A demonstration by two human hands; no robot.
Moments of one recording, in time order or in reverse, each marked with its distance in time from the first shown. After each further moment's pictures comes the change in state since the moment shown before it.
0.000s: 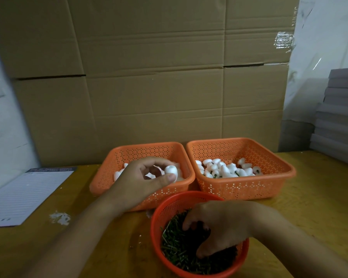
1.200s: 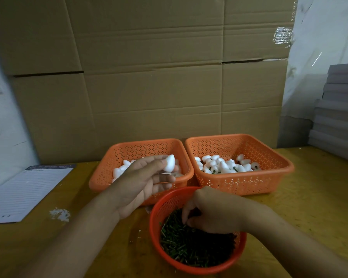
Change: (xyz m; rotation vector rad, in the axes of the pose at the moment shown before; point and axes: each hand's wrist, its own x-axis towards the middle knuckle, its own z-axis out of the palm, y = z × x) left_hand 0.002 0.001 0.013 -0.699 -0.023 -0.355; right_hand 0.007 -0.001 0.007 0.021 0.276 -0.076
